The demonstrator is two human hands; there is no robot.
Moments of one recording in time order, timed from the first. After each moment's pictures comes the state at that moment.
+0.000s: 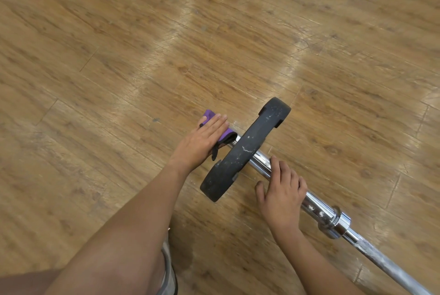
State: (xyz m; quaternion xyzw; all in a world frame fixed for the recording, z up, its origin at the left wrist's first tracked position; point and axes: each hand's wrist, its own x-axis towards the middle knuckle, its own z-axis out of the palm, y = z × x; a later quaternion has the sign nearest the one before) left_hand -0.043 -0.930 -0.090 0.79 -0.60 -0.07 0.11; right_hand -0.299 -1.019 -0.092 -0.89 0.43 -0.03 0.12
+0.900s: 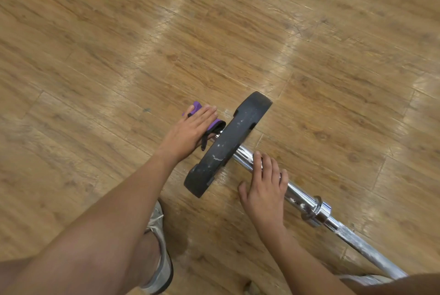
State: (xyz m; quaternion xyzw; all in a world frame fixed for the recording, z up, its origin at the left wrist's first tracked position) left_hand -0.042 -0.926 -0.088 0.77 -0.63 -0.07 0.10; right_hand -0.310 -0.994 -0.084 -0.90 0.41 0.04 0.13
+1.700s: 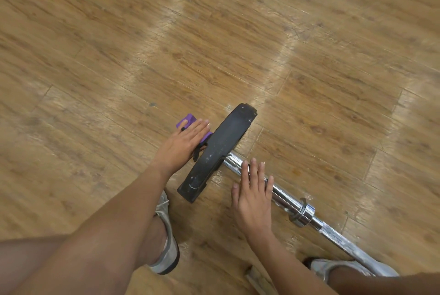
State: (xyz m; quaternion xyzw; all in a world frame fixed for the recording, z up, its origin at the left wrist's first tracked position) left_hand -0.069 -0.858 -0.075 0.78 -0.61 -0.11 0.07; right_hand -0.328 -0.930 -0.078 -0.90 0.40 0.06 0.17
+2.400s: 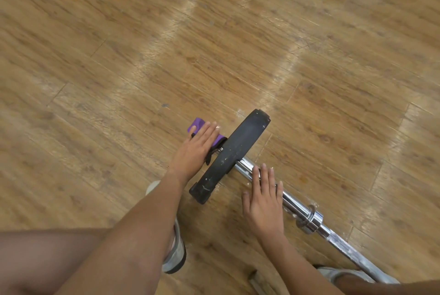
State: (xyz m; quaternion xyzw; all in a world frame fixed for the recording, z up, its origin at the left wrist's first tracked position) left_hand -0.084 -0.847 -0.089 0.82 -0.56 -0.08 0.05; right_hand -0.335 -0.934 -0.075 -0.90 0.37 0.11 0.18
